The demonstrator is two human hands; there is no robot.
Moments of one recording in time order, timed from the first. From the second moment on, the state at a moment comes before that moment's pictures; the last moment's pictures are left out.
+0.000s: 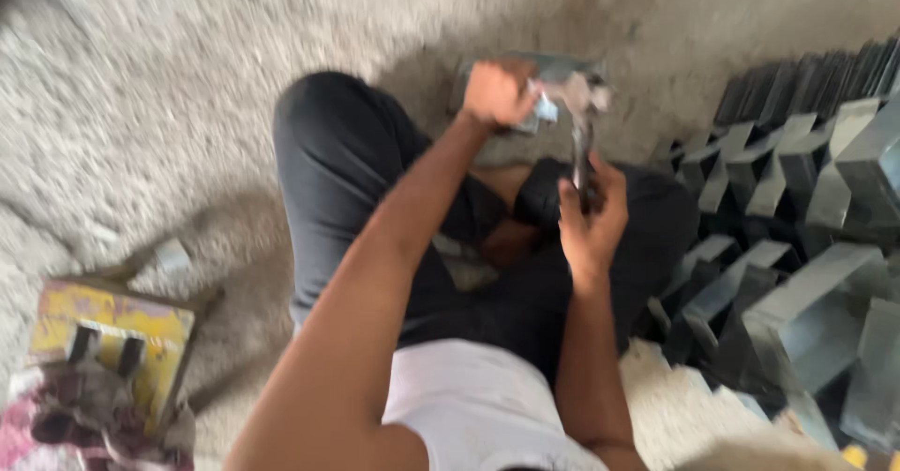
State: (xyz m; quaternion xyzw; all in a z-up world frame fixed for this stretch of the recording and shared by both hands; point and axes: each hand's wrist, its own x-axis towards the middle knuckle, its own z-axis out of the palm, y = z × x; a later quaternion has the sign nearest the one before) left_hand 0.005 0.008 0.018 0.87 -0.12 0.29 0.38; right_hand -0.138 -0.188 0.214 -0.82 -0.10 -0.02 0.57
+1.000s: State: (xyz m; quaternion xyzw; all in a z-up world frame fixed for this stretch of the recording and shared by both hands) left_hand -0.005 0.047 0.178 0.98 0.05 0.10 0.18; right_hand -0.119 -0.178 0.125 -0.87 -0.02 -0.03 0.49
